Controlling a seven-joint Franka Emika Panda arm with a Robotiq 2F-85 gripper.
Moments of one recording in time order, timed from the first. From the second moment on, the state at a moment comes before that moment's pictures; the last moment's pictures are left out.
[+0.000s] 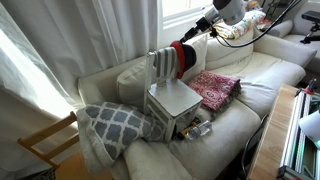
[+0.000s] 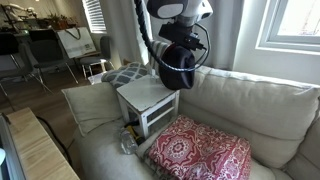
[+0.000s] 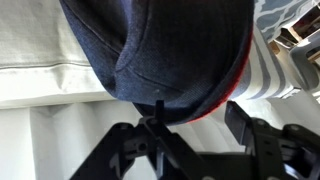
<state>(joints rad) -1.25 0.87 1.09 -2.02 0.17 2.89 -0.87</state>
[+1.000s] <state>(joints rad) -1.25 0.90 1.11 -2.01 0.17 2.86 -0.81</state>
